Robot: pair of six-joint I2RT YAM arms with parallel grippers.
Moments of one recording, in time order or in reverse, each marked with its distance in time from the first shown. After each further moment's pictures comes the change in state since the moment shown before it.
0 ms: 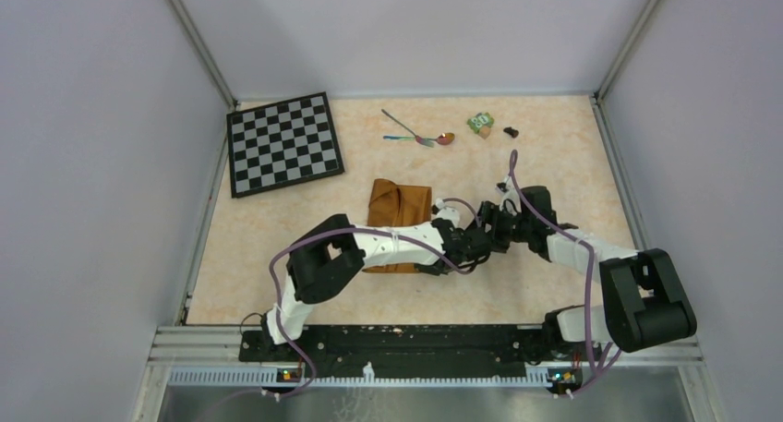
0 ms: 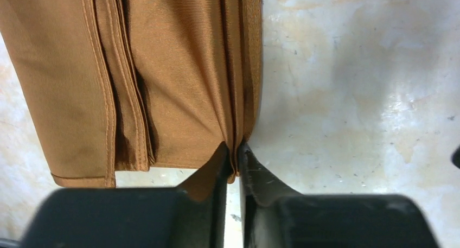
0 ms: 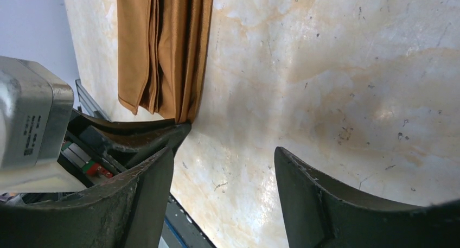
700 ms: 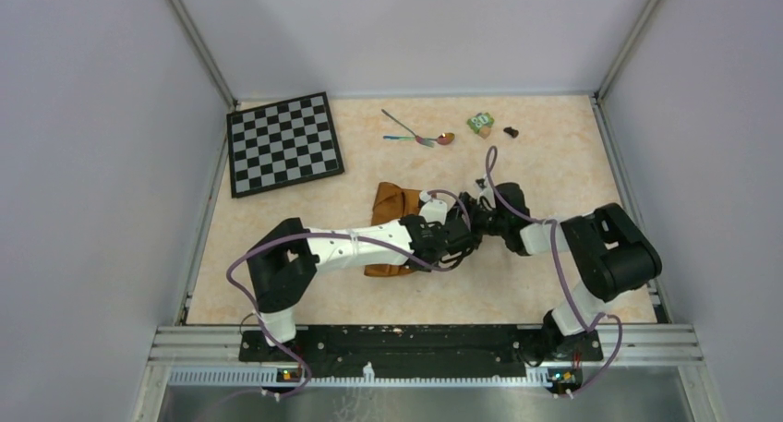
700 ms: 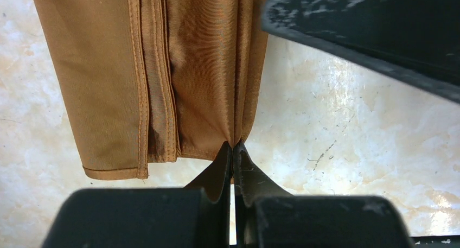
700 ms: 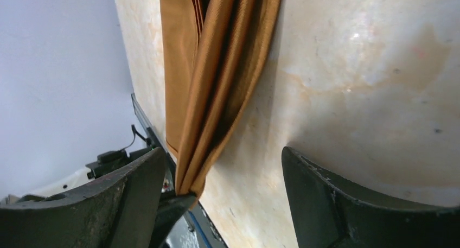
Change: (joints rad) left arm 0.017 -0.252 -0.172 0.117 0.059 0.042; right arm 0.126 0.293 0.041 0.412 -0.032 0.313
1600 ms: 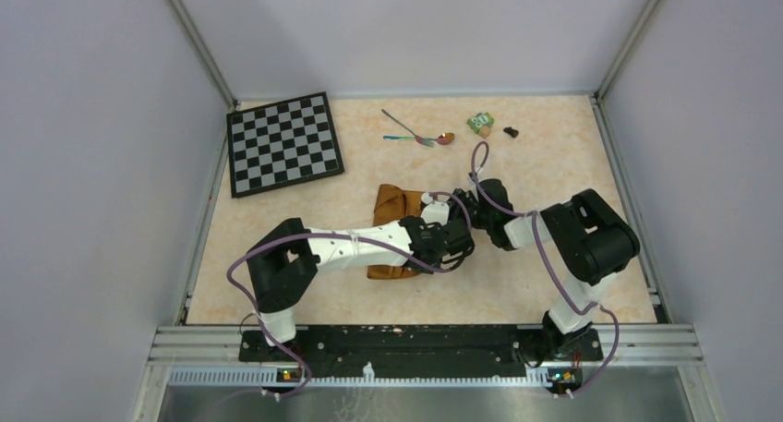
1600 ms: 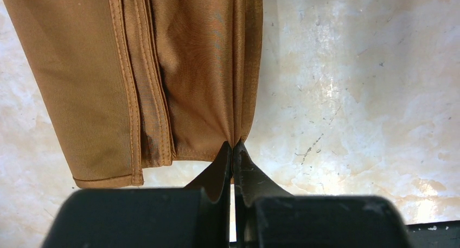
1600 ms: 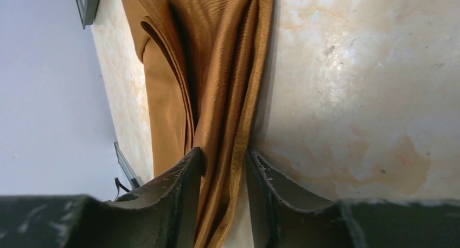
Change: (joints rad) left arm 0.000 0.000 -0.021 0.046 0.051 0.005; right arm 0.106 0.138 0.093 0.113 0.254 0.094
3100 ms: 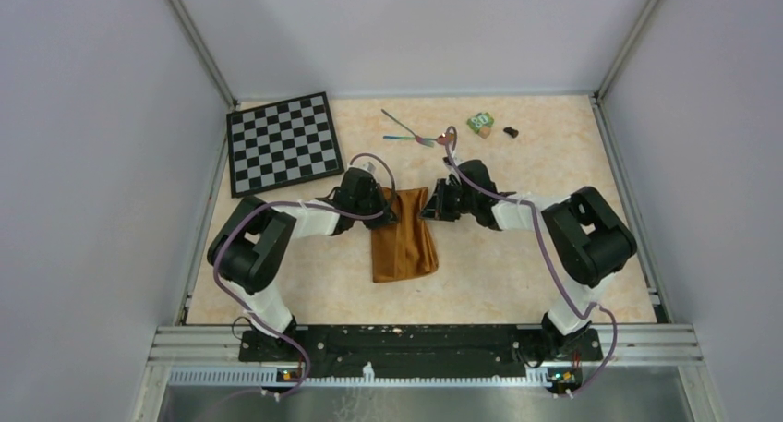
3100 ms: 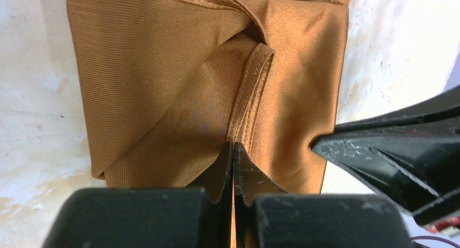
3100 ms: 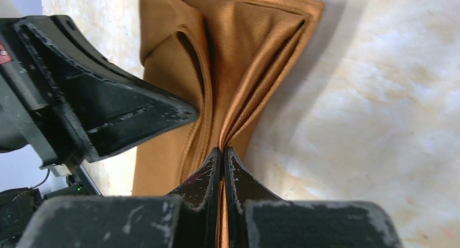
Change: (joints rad) left arm 0.658 -0.085 -0.475 0.906 0.651 0.129; right arm 0.055 0.006 0.218 -0.303 0.027 -0.325
